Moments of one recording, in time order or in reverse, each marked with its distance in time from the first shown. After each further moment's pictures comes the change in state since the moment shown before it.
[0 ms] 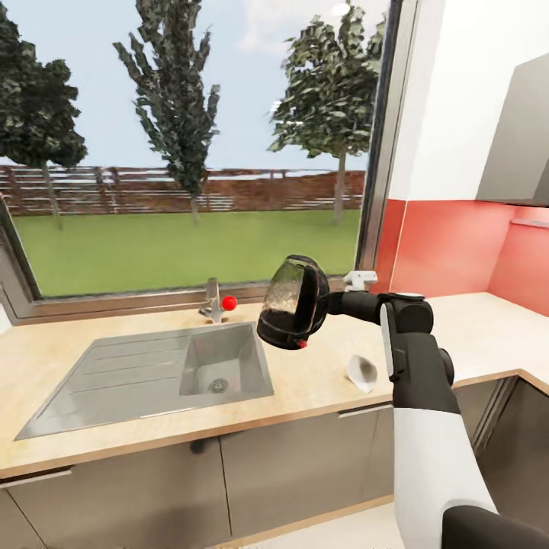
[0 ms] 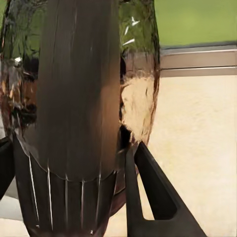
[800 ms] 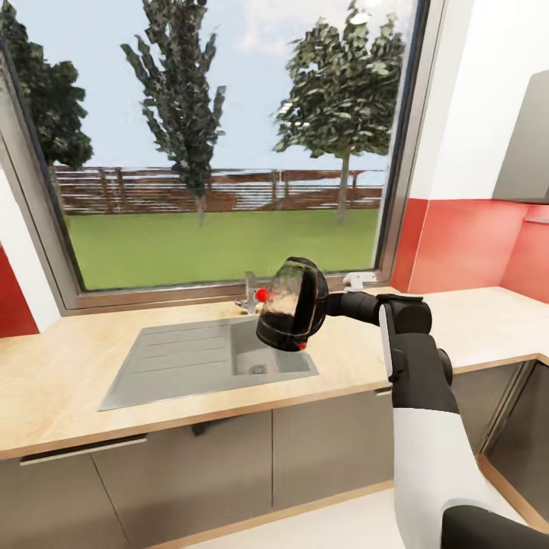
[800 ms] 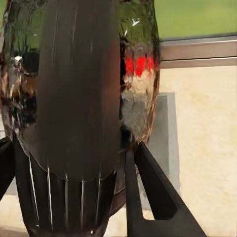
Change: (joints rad) left arm 0.000 0.000 -0.001 0.000 0.000 0.000 0.000; right arm 0.000 0.000 0.000 0.014 -0.001 -0.002 0.000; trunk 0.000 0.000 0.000
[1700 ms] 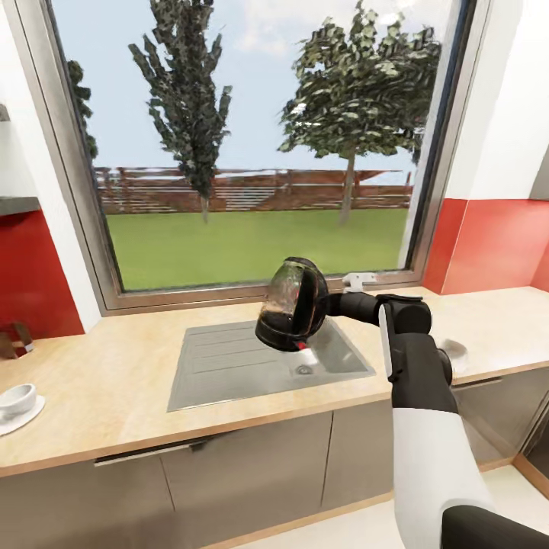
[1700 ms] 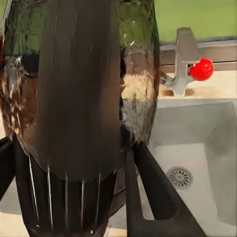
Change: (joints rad) left arm 0.000 0.000 0.000 0.000 -0.001 0.000 -0.004; right arm 0.000 0.002 0.000 0.001 -0.002 0.001 0.000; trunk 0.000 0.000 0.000
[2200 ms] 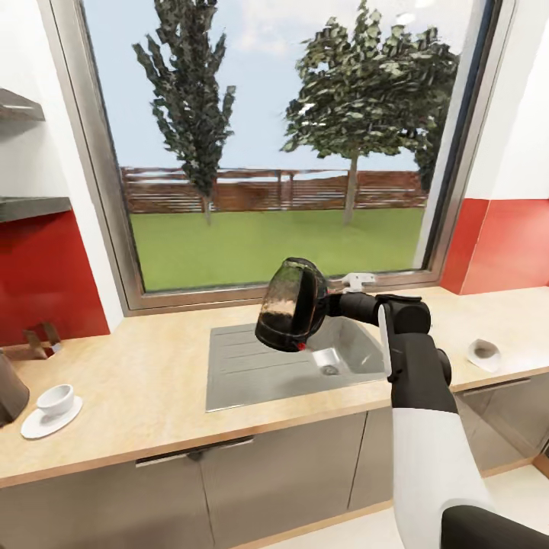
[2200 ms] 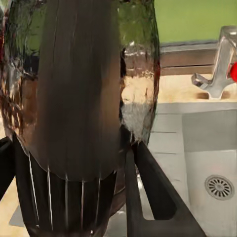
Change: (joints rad) left arm 0.000 0.000 -0.001 0.000 -0.003 0.000 -0.023; right arm 0.000 0.002 0.001 0.002 0.000 0.002 -0.001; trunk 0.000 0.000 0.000
